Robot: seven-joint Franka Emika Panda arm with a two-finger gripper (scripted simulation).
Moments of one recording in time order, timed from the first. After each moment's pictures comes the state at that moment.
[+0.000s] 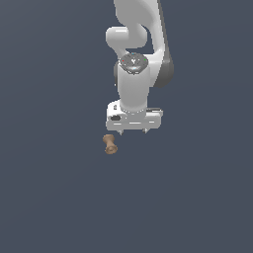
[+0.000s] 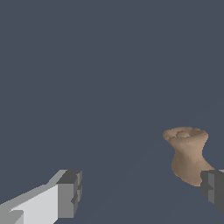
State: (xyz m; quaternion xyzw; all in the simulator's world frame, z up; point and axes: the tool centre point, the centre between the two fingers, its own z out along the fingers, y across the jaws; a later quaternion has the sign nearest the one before) arm -0.009 0.028 0.179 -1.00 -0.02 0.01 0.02
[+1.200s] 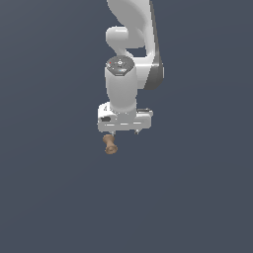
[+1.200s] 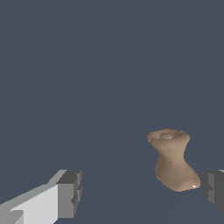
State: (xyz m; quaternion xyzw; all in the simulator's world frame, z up) arm -0.010 -0.005 0.171 -1.00 -0.03 0.00 0.02
